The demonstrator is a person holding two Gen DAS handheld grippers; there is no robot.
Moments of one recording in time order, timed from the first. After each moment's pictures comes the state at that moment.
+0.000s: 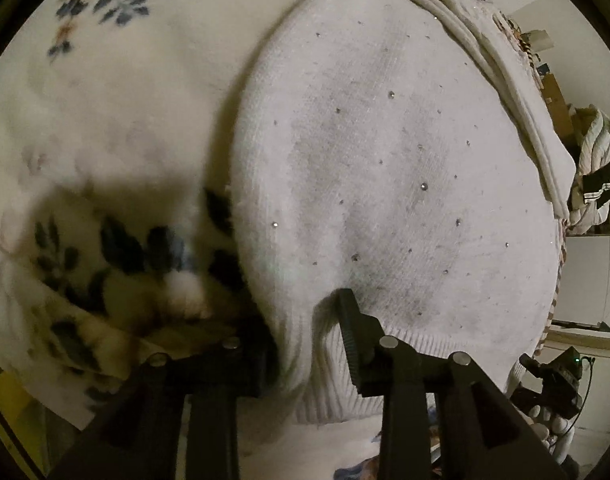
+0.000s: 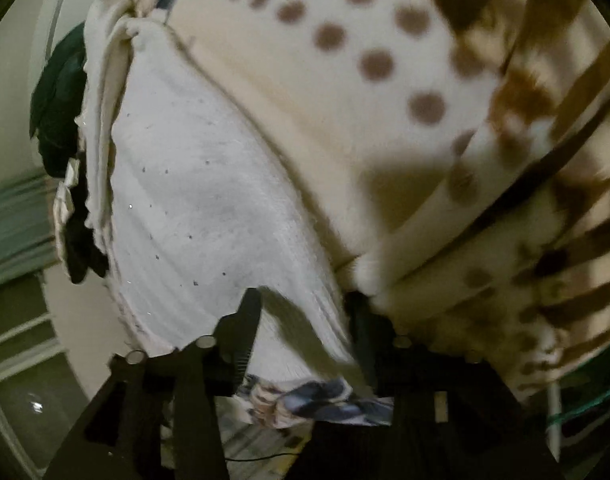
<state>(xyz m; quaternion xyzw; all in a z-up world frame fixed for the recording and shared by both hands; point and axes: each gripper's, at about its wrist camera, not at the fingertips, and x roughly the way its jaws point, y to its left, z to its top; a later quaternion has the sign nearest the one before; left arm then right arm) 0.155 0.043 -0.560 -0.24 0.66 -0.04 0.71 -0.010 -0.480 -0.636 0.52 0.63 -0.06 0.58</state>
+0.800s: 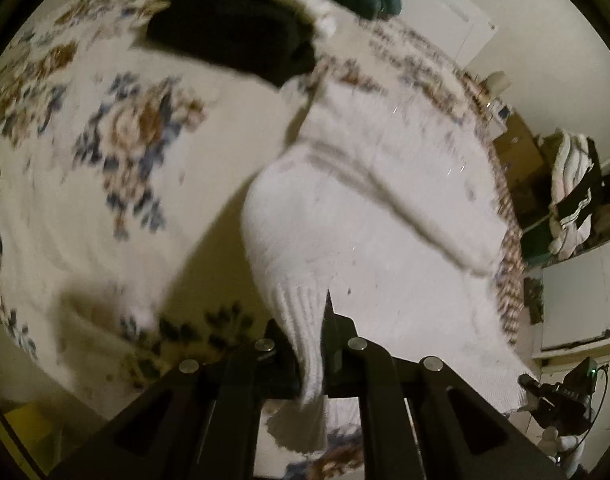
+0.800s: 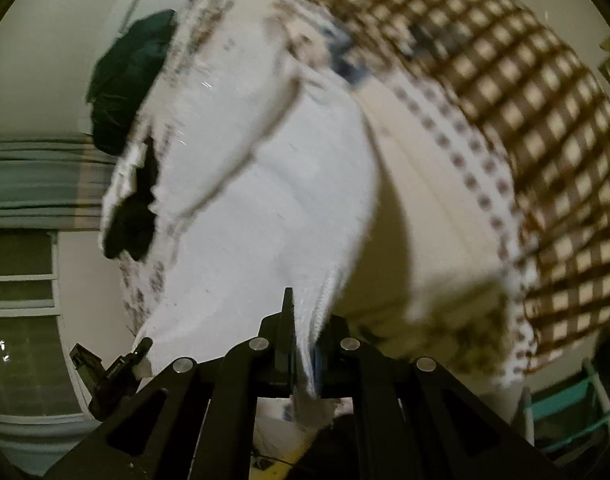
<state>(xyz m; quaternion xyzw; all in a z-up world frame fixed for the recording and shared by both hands) 0.168 0.047 -0.404 -0.22 0.54 -0.04 0.82 0.048 -0.457 -0.479 0.44 0.57 -0.02 0.69</state>
